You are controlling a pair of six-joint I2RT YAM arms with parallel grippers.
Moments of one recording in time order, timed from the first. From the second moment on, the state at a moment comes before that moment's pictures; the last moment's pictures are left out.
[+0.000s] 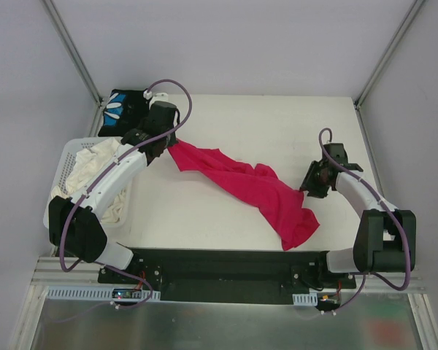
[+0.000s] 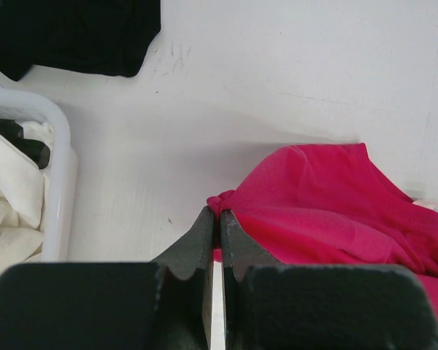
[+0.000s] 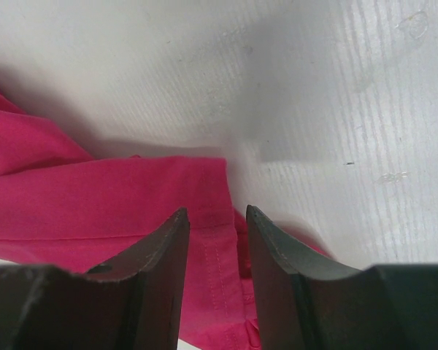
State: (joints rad) left arm -0.42 1.45 1.30 -0.55 -0.41 -0.39; right arm 0.03 1.38 0.84 -0.60 -0.07 0.47
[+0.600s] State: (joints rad) left arm -0.42 1.46 1.30 -0.55 -0.41 -0.39; right arm 0.05 1.43 0.82 -0.56 -0.07 0.48
